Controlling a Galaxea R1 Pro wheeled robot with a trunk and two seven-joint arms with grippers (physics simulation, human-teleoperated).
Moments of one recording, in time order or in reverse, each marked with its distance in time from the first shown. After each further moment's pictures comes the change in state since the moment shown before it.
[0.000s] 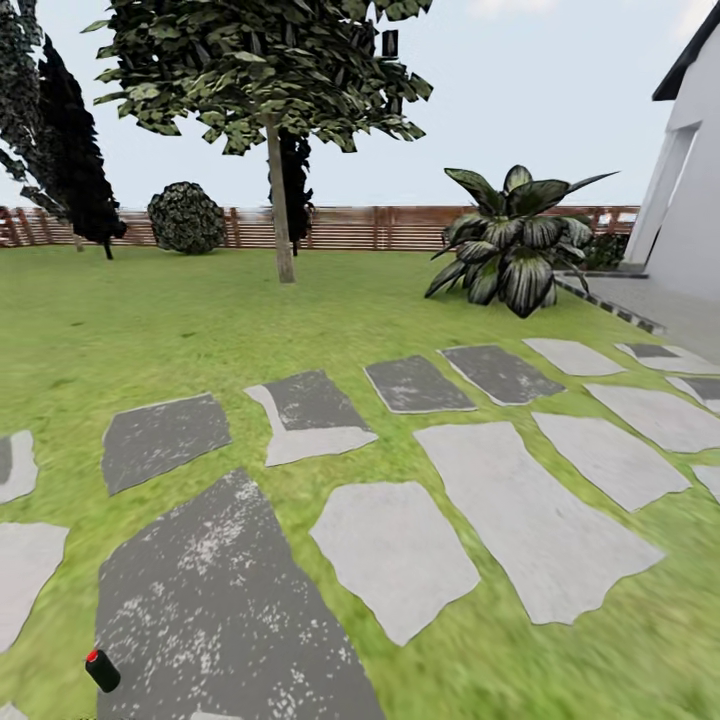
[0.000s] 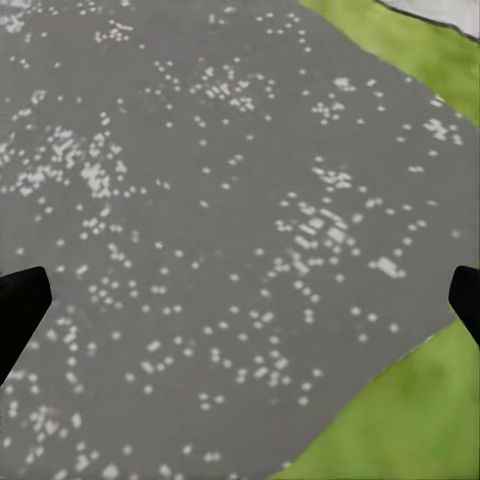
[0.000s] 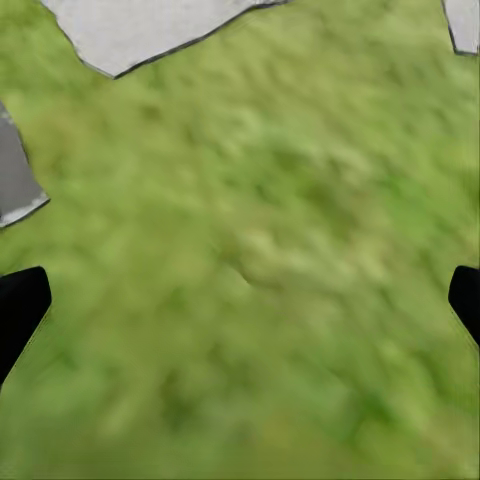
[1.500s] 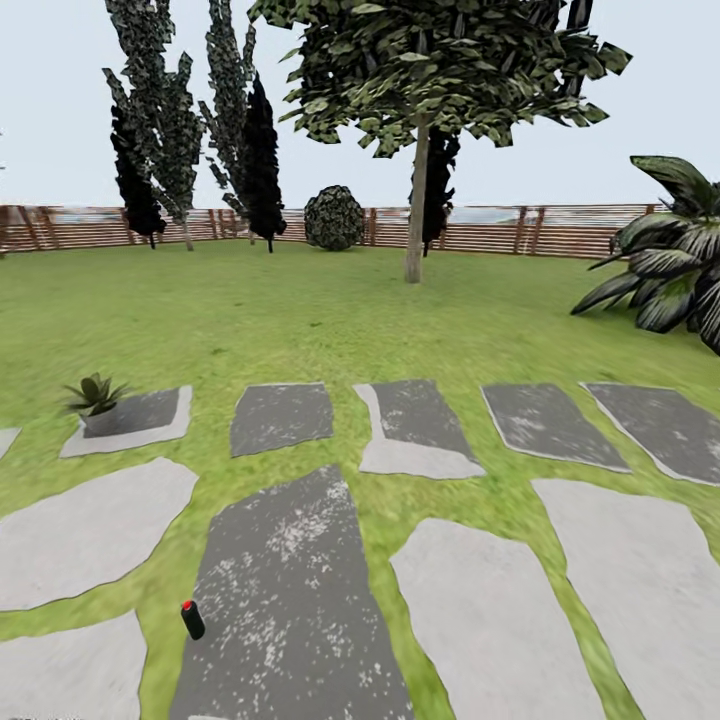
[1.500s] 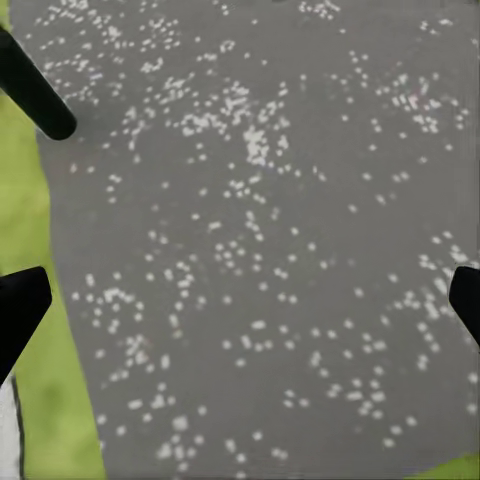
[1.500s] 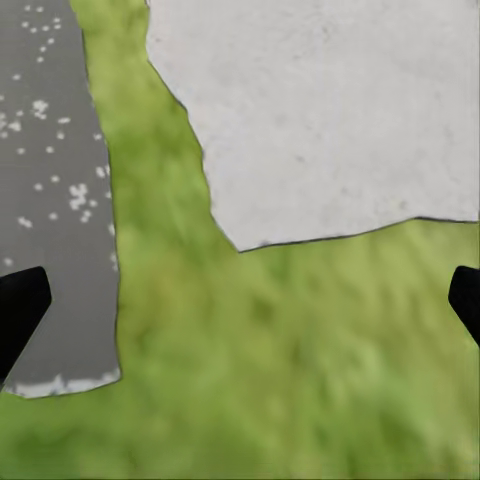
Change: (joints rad) left arm 0.006 0.002 0.010 -0.001 0.000 -0.002 0.002; right arm 0.000 0.000 0.000 -0.001 -0.001 0.000 0.000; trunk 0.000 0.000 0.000
